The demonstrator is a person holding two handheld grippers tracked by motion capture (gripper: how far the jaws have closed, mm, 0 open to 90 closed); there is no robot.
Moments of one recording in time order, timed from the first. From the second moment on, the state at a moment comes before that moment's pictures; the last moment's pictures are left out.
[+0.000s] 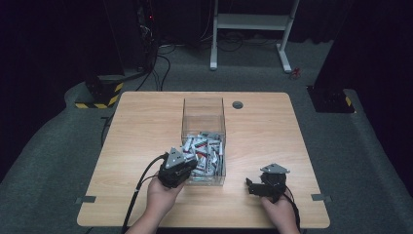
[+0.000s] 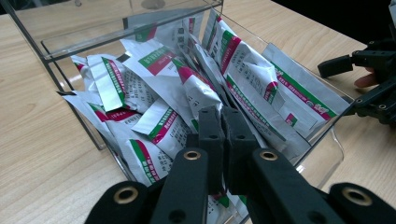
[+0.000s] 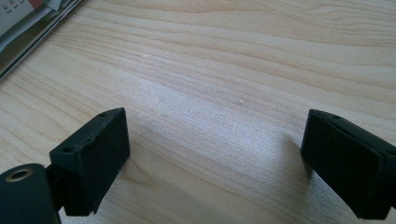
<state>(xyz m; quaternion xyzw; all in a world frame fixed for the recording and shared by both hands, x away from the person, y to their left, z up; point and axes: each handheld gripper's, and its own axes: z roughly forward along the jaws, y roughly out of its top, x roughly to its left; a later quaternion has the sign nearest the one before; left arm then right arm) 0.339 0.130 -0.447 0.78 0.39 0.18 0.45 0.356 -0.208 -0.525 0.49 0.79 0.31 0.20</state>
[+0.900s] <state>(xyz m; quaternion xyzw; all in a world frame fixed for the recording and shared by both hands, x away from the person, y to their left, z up) 0.334 0.138 -0.438 0.76 0.39 0.21 0.47 0.356 -0.208 -0.525 0.49 0.79 0.31 0.20</state>
